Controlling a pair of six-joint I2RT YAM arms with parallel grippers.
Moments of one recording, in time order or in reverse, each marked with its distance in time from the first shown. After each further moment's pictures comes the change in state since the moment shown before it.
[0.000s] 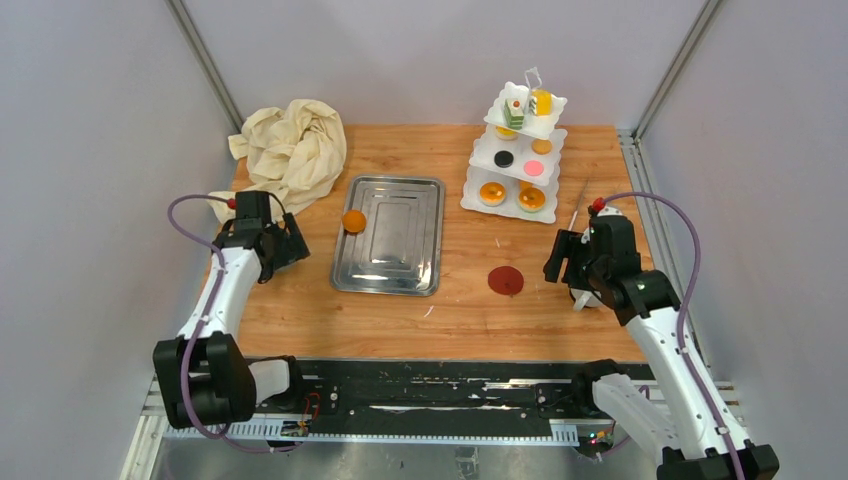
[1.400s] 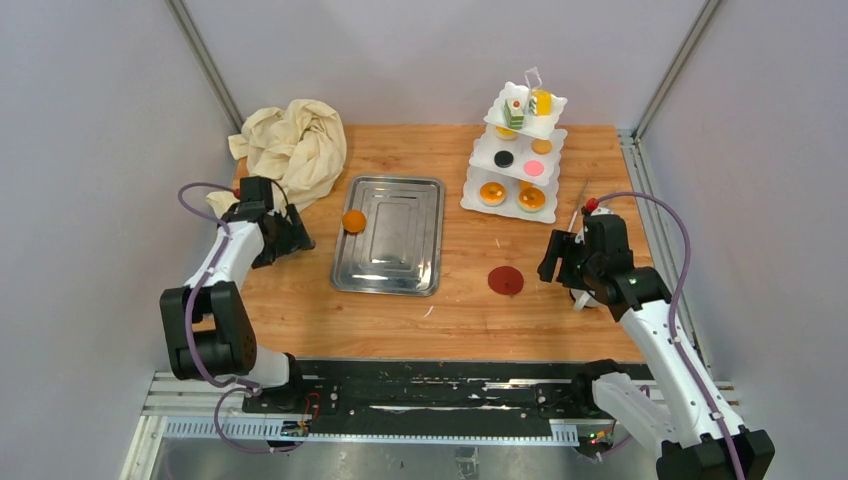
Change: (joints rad) left arm 0.022 0.179 0.087 0.049 -0.023 0.012; right arm 0.000 0.042 -0.038 0.061 -0.036 0.007
